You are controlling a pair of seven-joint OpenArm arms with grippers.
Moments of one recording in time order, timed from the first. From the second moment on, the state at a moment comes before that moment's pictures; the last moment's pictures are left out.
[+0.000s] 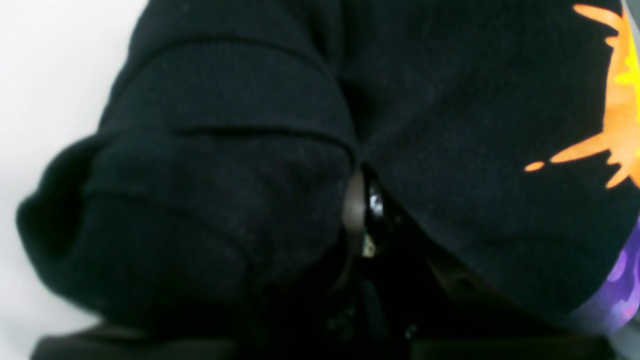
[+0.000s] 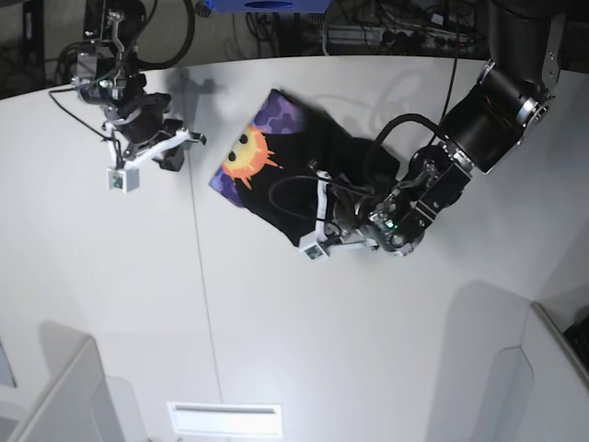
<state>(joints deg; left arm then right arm) -28.0 -23.2 52.3 76.0 -43.1 -15.9 56.5 -22.7 5.8 8.5 111.4 28.2 -0.7 -49.5</state>
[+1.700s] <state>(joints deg) -30.0 -19.2 72.9 83.3 2.6 -31.2 40.5 -27.1 1.3 13.4 111.2 27.6 -0.8 -49.6</state>
